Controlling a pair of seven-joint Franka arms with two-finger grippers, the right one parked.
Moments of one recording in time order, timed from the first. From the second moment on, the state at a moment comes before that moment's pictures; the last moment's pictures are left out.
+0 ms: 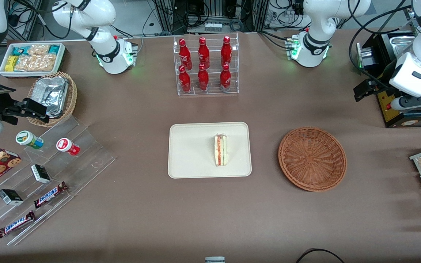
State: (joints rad) arm -0.12 -0.09 0.02 -1.71 0.03 1.52 -0.23
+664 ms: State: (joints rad) arm -0.10 -0.09 0.02 -1.68 0.00 1.54 -0.04
